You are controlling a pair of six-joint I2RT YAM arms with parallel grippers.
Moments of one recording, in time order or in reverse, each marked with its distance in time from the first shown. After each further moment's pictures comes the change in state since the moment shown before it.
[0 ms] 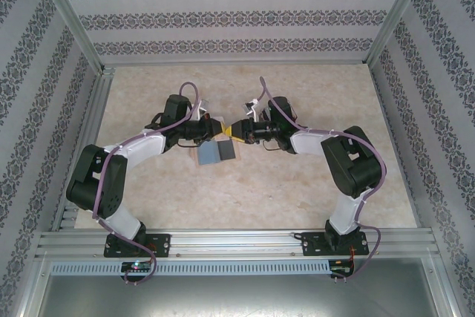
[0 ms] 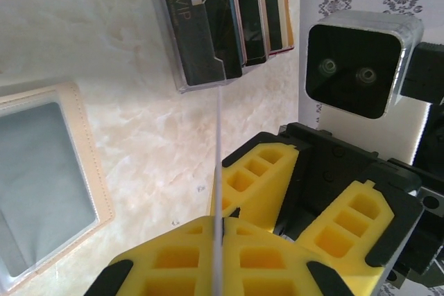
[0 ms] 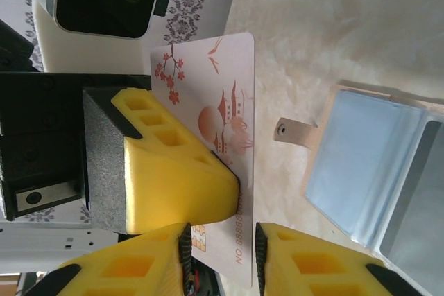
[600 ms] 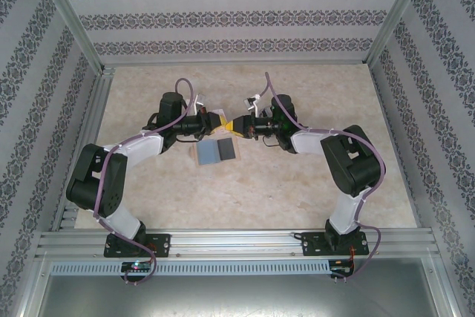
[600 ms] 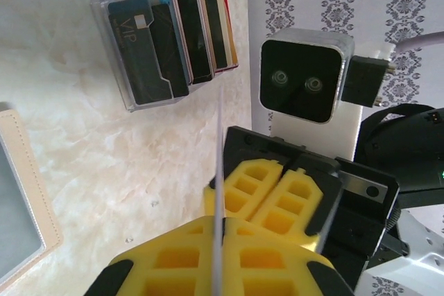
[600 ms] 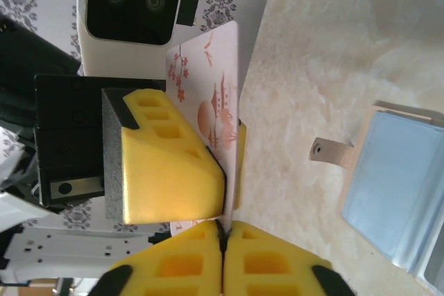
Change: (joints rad) left arm 0.032 0.007 -0.029 0.211 0.085 -0.138; right arm -0.011 0.014 -0.003 0.173 -0.028 0.167
